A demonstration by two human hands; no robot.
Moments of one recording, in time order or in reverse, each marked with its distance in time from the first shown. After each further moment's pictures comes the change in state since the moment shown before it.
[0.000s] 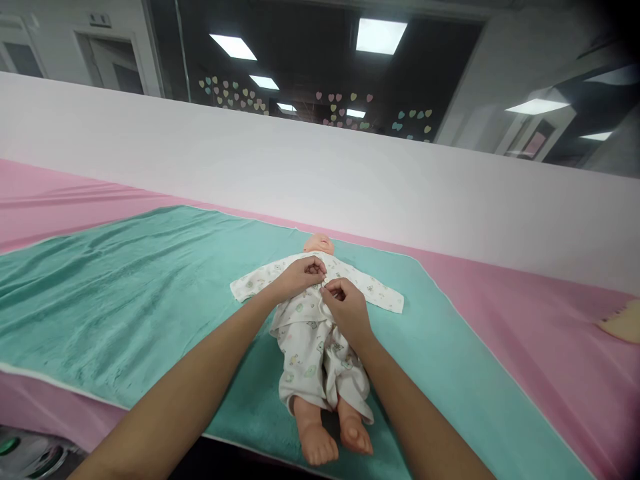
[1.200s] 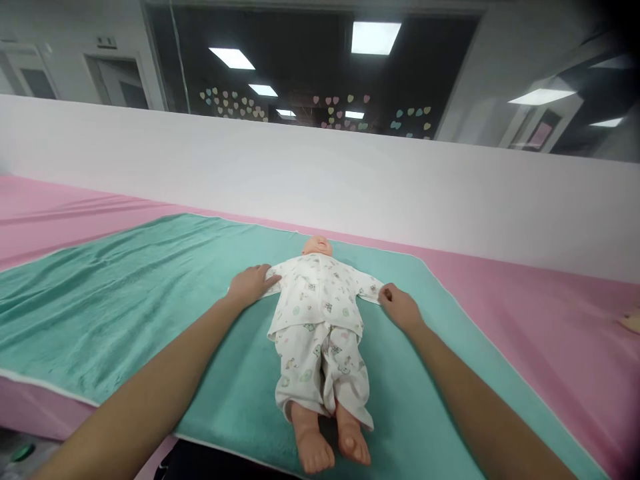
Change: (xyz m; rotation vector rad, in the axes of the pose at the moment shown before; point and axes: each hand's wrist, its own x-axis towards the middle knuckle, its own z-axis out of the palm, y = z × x) left_hand -0.027 -0.068 -0.077 1.134 0.141 -0.394; right_hand 0.048 0.130 -0.114 -0.706 -0.082 0.151
